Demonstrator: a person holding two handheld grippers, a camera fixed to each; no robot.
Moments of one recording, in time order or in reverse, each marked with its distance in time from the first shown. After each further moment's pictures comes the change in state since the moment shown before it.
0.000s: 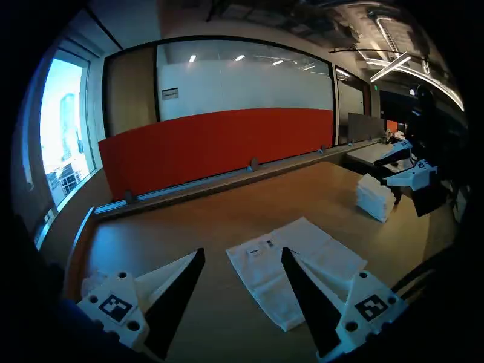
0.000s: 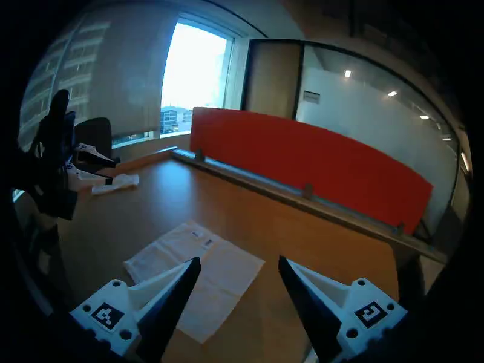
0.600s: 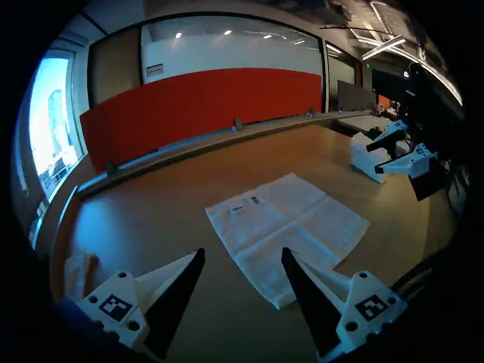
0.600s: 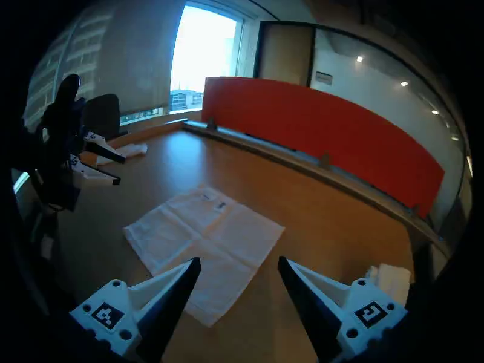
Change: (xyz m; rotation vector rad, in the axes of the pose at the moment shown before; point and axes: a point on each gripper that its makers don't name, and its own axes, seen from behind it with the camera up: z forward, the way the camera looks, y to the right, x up) left arm -0.097 0.036 0.033 -0.064 -0.156 0.037; right arm -0.092 -0.028 0.031 0.056 -0.112 -0.021
